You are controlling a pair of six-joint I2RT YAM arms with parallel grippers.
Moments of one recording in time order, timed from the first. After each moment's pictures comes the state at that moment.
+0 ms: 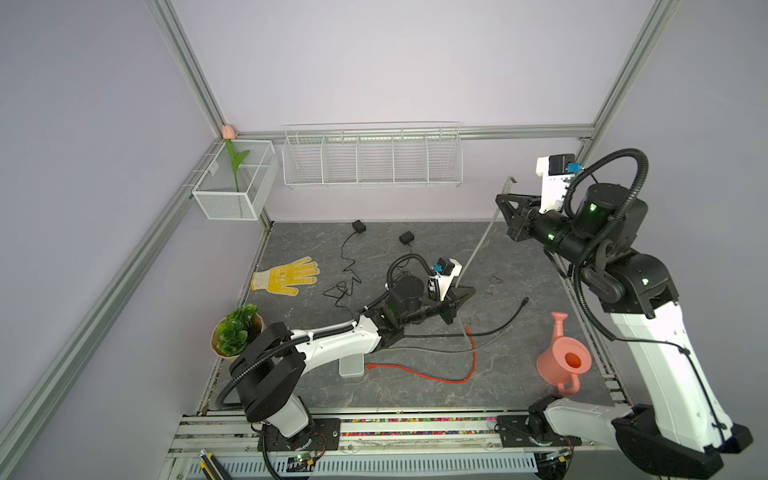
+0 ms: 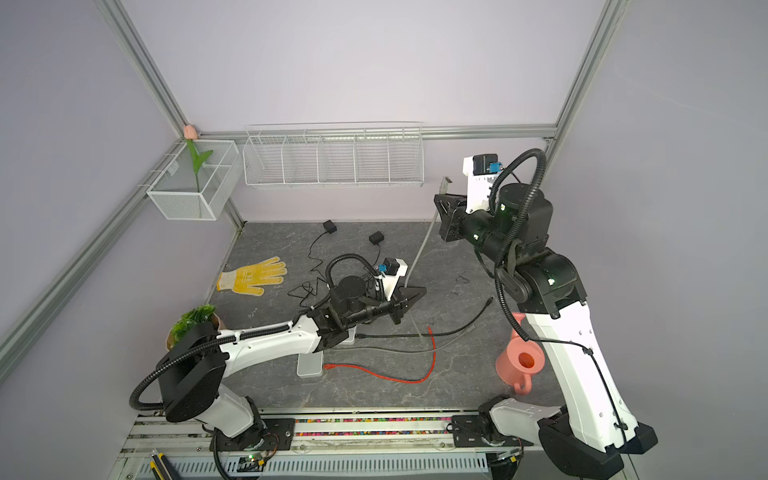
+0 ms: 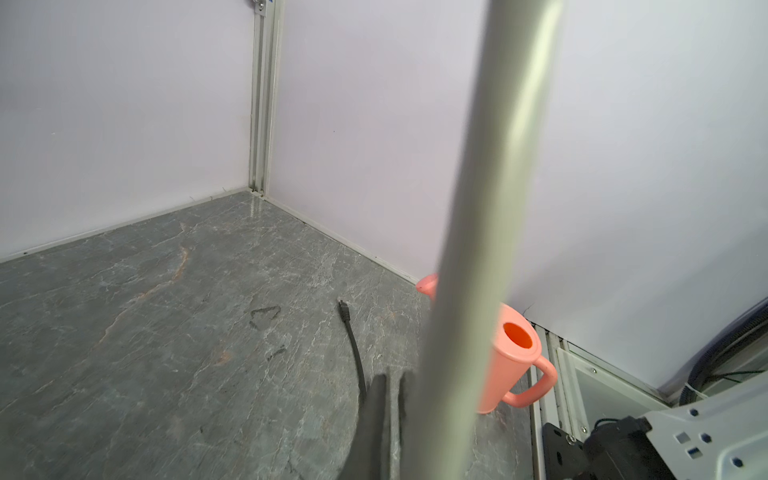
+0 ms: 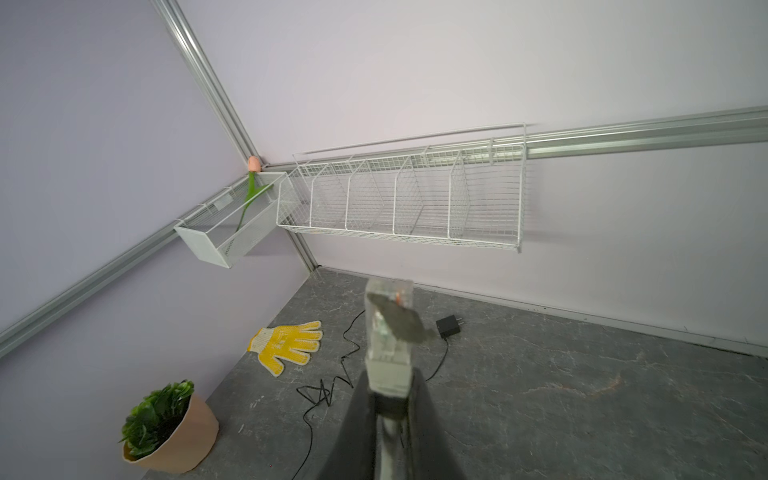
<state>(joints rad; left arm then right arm) -1.01 1.58 0.97 0.56 0.27 -0.28 0.43 1.23 1.80 -0.70 -0.08 0.26</state>
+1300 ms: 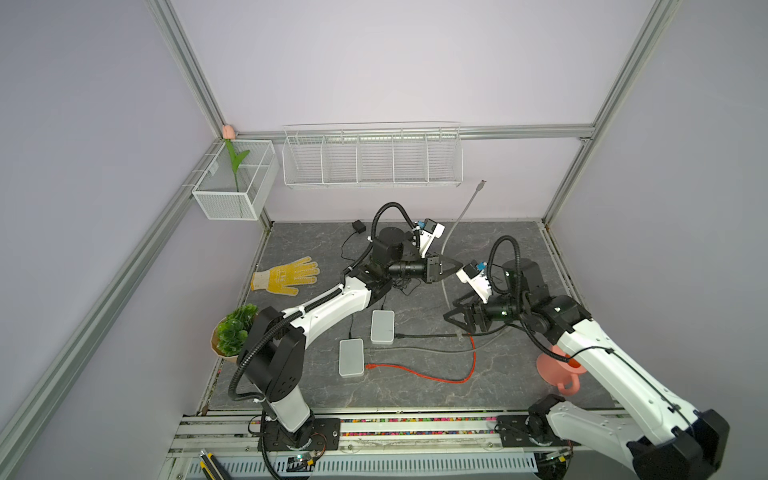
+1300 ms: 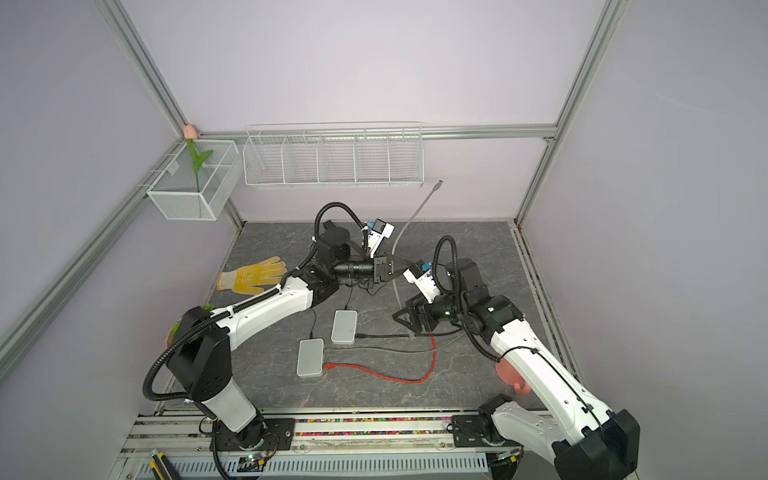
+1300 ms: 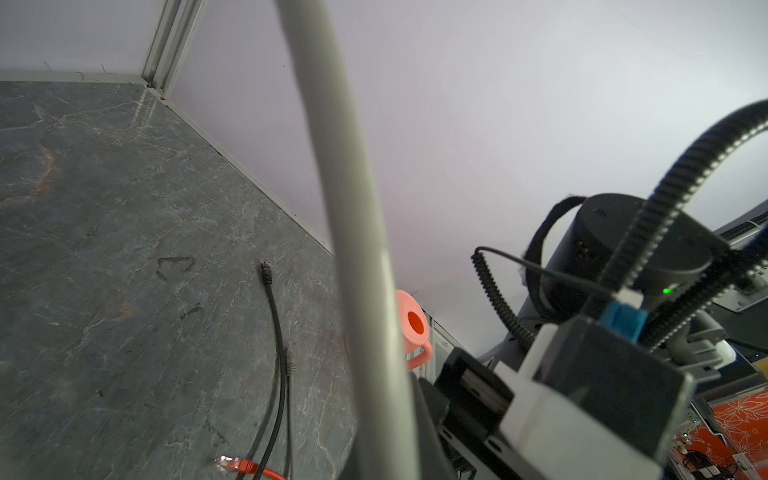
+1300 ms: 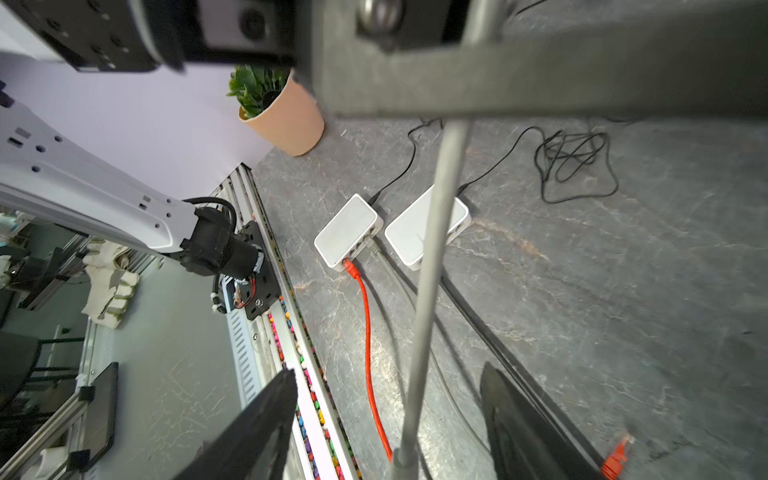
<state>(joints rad) -0.74 1.69 1.29 0.28 0.84 -0.63 0.50 1.08 0.96 -0.64 -0.66 0.02</state>
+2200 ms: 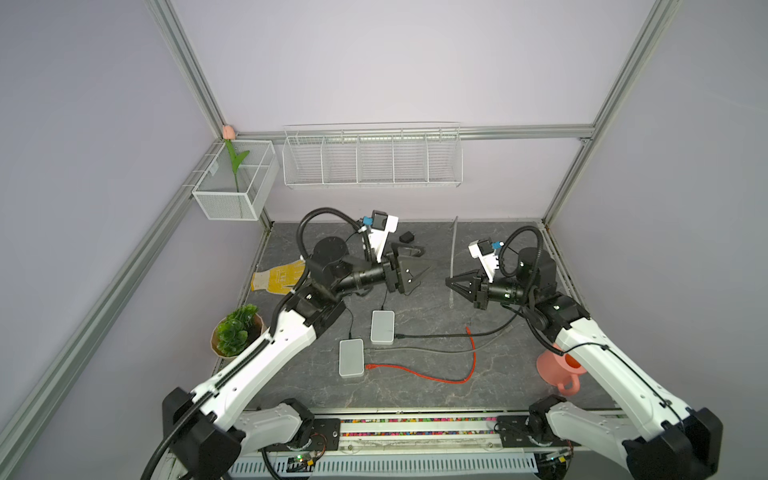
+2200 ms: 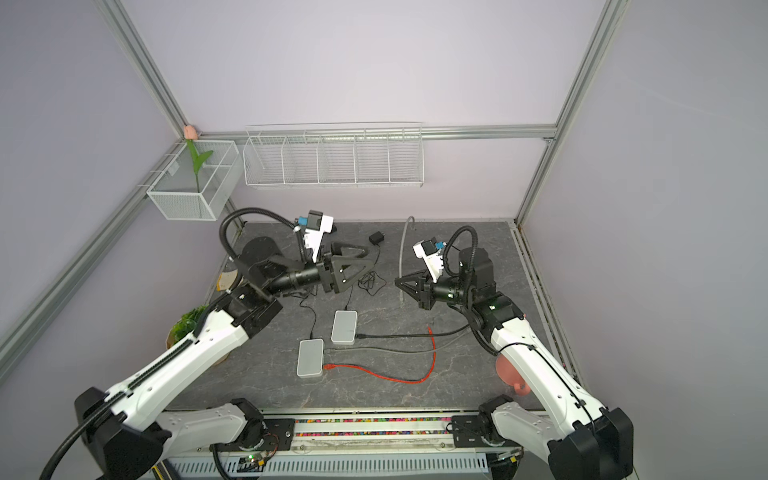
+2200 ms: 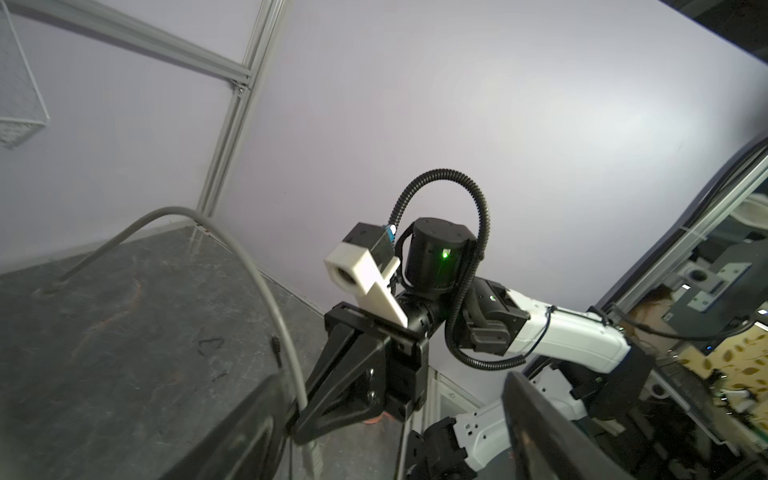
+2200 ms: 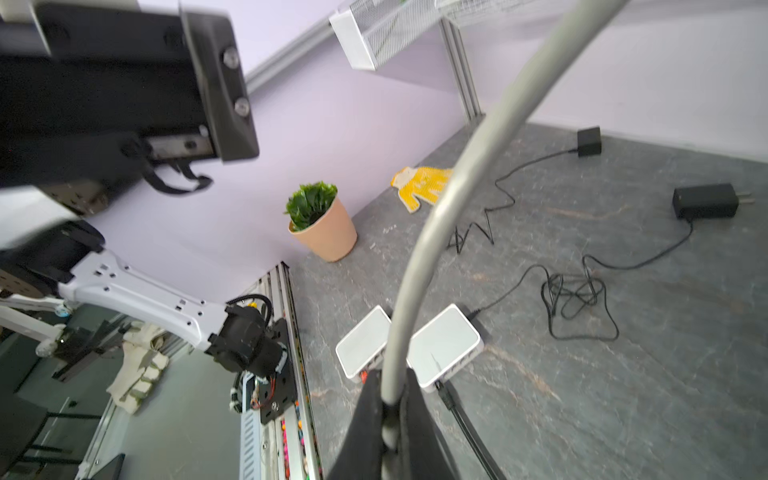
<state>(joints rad) -0.68 1.14 1.07 0.19 0.70 -0.58 0.39 1.08 0.93 -0.12 -0.83 0.26</state>
